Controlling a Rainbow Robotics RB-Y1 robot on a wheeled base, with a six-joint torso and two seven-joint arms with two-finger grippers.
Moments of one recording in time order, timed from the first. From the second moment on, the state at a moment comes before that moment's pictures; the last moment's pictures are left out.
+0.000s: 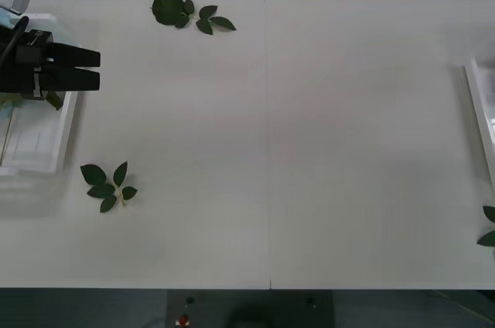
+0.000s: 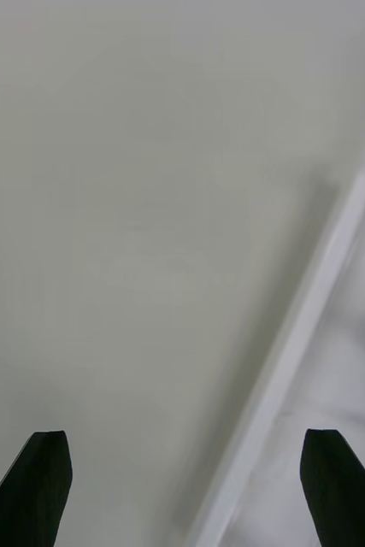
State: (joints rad) right arm -0.61 -1.34 0.65 -0.92 -2.29 0.94 2.67; left arm -0.49 1.20 -0.28 -1.50 2.37 1.18 -2.48
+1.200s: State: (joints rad) right arm -0.80 -1.22 0.65 -1.60 -1.99 0.94 2.67; left arm -0.49 1.20 -0.28 -1.50 2.37 1.18 -2.48
